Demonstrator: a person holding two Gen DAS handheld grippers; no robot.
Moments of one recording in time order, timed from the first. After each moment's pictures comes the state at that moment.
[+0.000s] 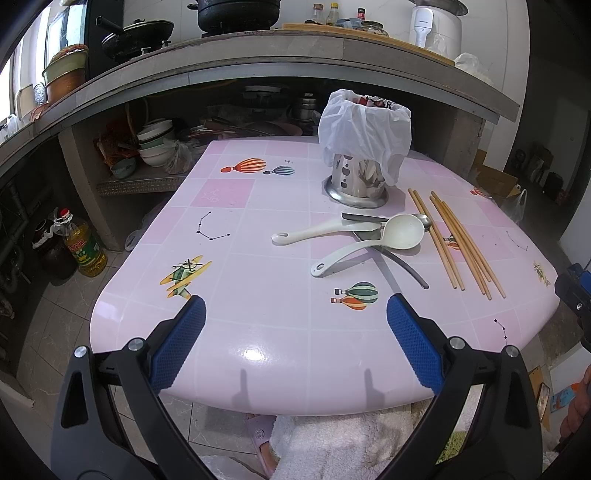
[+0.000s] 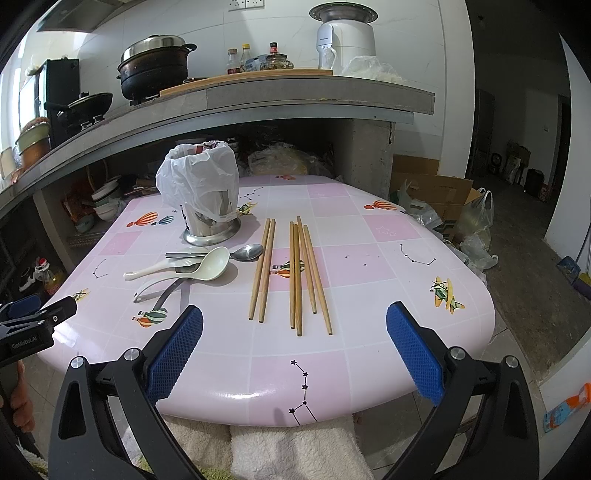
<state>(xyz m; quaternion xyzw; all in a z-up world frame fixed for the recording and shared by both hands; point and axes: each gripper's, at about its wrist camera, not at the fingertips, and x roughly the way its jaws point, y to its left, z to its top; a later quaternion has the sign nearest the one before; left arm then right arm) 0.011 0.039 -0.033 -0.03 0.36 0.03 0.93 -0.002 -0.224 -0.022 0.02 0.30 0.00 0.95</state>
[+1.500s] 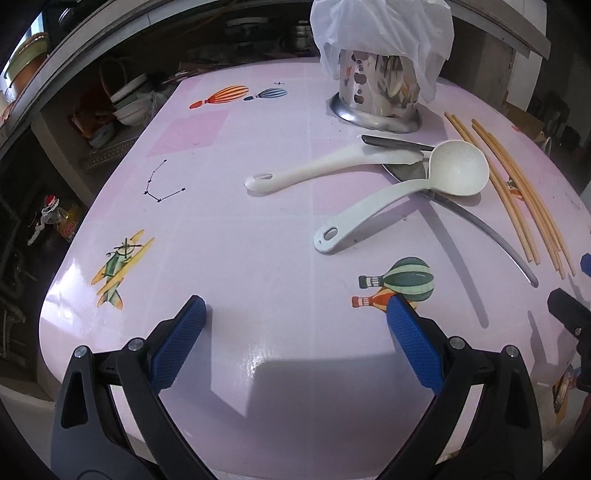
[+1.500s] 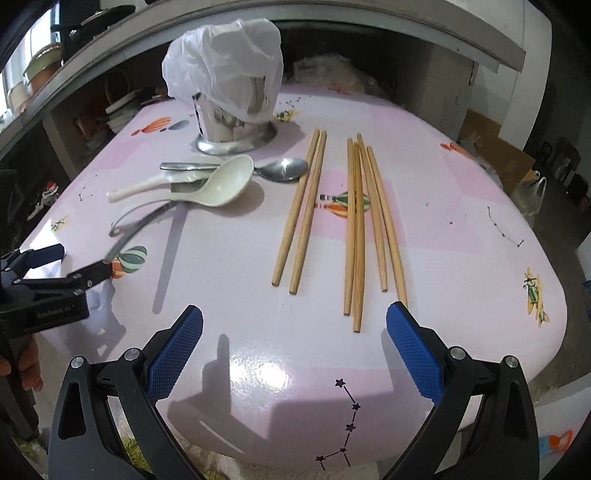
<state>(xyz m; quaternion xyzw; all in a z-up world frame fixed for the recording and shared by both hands) 0.104 0.030 -0.119 0.01 0.47 0.04 0.88 0.092 -0.188 -0.108 -0.03 0.45 0.08 0.89</state>
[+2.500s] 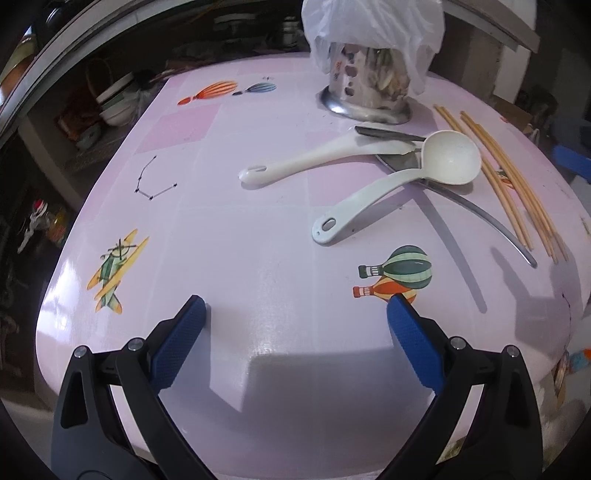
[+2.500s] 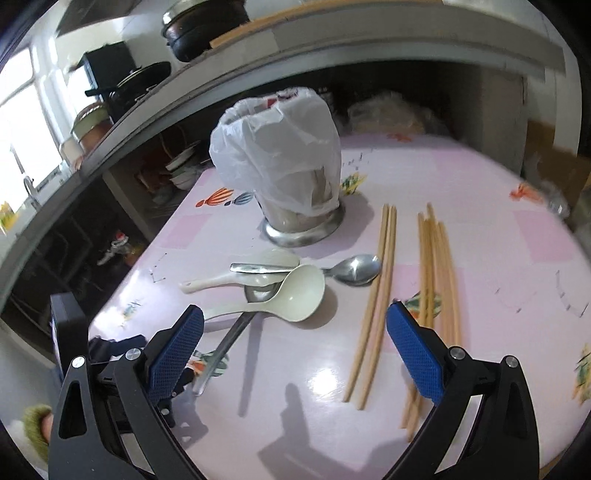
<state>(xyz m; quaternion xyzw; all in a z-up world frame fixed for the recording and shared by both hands) 0.102 0.038 -0.121 0.01 0.48 0.01 0.88 0.152 -0.183 -0.057 0.08 0.40 0.22 0.89</state>
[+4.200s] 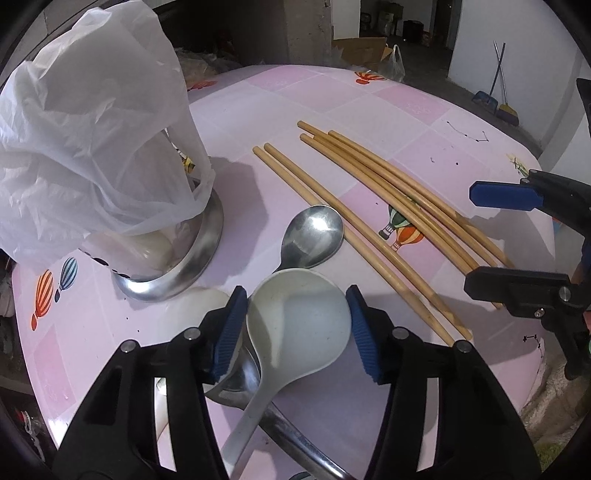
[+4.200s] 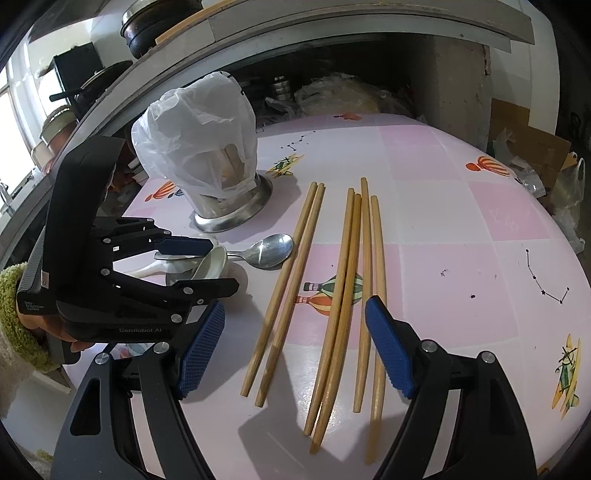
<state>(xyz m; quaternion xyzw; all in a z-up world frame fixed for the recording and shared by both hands) 0.236 -0.095 -0.104 0.19 0.47 -0.27 0.82 0.170 -0.237 -0.093 0.07 0.42 0.16 0.89</state>
